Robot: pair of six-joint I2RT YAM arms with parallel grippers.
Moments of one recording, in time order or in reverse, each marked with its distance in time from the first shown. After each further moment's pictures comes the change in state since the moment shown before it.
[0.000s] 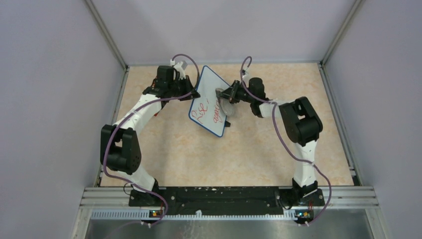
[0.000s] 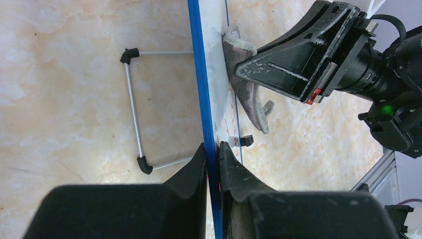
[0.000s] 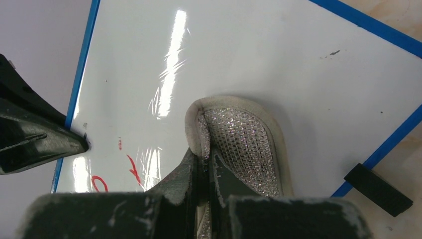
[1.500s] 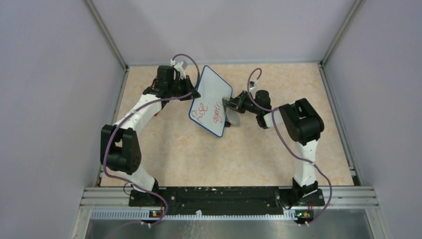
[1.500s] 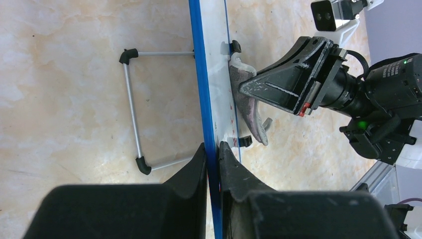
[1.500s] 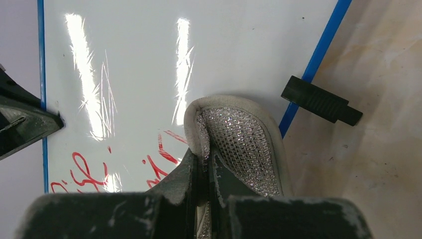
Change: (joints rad) left arm -0.002 -0.002 0.000 0.004 0.002 0.000; right arm -0.036 0.004 -0.233 0.240 0.029 0.161
